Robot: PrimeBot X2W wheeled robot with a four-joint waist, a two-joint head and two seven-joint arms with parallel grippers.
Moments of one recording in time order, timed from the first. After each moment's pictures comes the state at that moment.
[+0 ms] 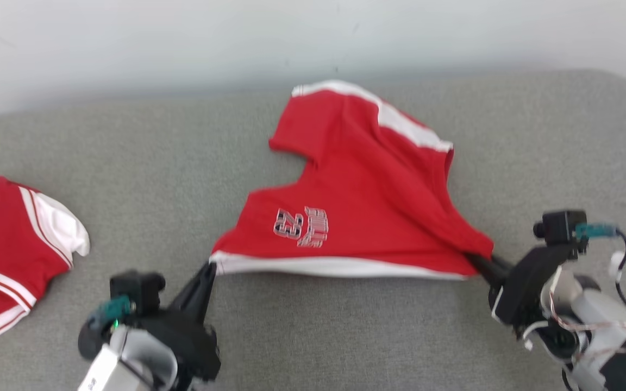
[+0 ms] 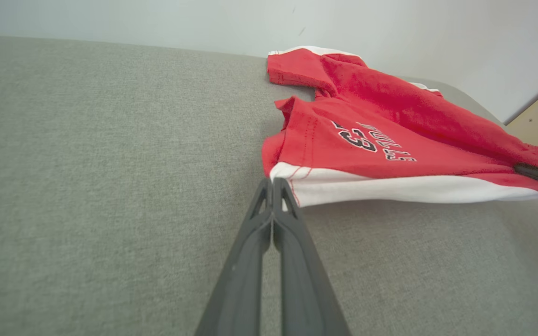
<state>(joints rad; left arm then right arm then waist) -0.38 0.25 -0.59 0.40 -0.59 0.03 -0.05 -0.56 -0.41 0.69 0.61 1.16 0.12 0.11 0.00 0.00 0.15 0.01</state>
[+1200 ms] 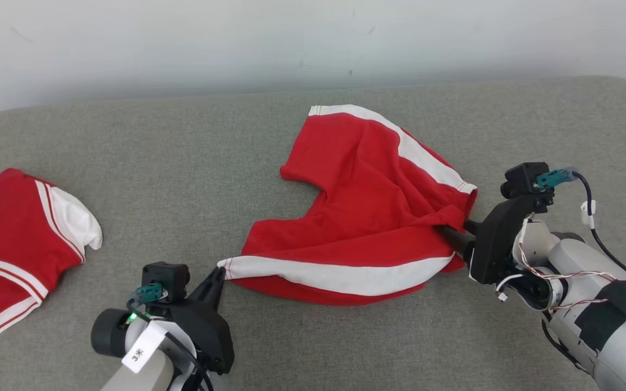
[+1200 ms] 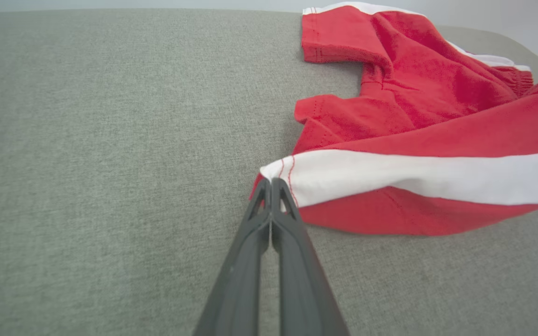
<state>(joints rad) -0.44 0.20 -0.65 0.53 -0.52 0.08 0.02 -0.73 -0.36 0.78 0.67 1.13 0.03 0.31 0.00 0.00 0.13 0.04</state>
